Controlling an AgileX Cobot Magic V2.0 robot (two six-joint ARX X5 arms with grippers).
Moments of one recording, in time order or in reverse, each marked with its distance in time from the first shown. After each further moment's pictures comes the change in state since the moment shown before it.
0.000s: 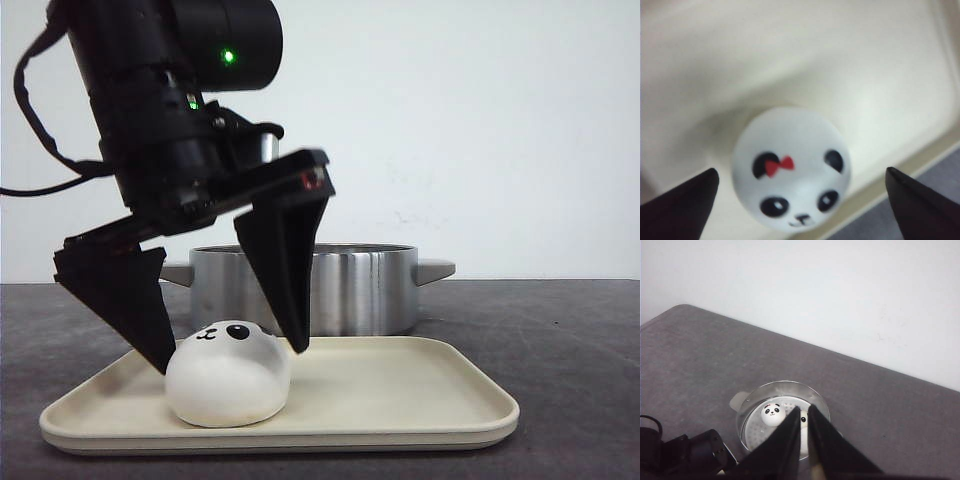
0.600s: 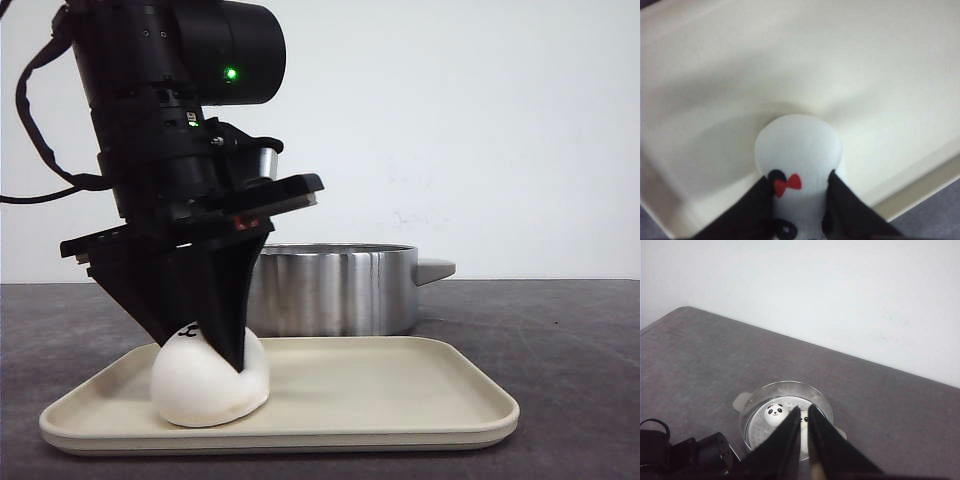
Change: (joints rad) left arm 0.000 0.014 0.001 -0.014 -0.046 0.029; right arm 0.003 0.000 0.000 0.000 0.002 0.021
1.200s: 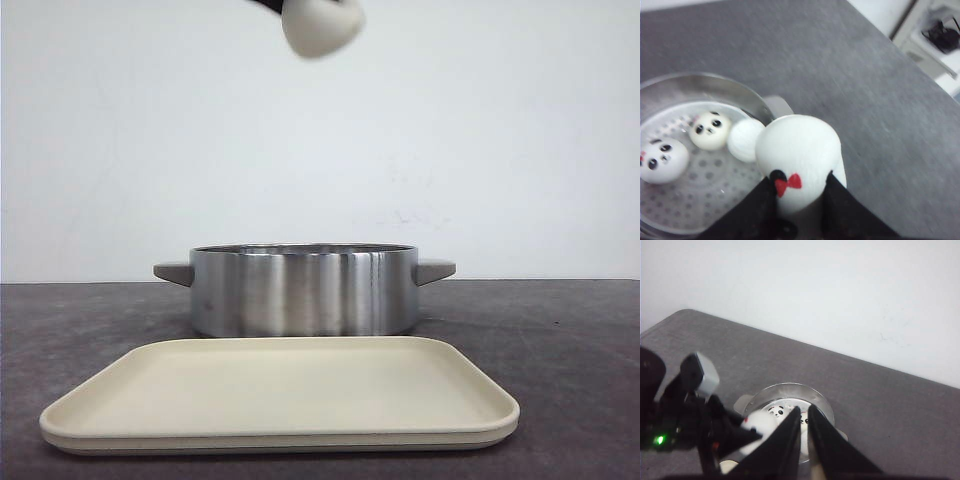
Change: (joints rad) left arm -0.002 -0.247 0.329 0.183 -0.104 0.063; right arm 0.000 0.000 -0.001 0.008 0.002 0.000
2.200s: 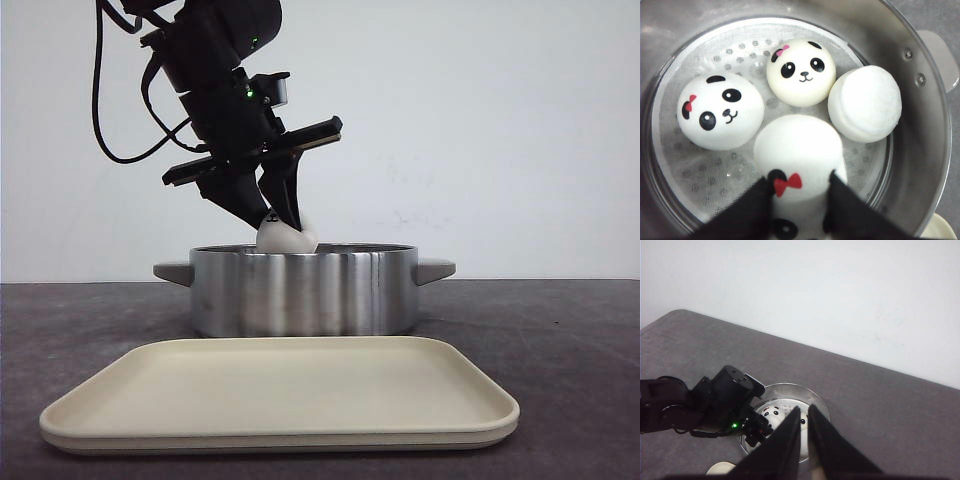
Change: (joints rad) left arm 0.183 0.401 0.000 0.088 -0.003 0.004; right arm 0.000 0.001 0.000 -0.003 0.019 0.004
